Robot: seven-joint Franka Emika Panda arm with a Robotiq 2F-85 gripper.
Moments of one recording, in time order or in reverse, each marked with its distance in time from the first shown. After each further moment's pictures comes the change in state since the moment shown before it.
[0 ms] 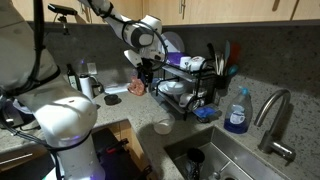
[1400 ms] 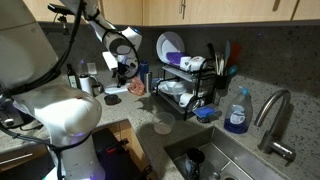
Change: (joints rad) arm 0.172 0.075 0.164 -0.029 0.389 0.073 -0.026
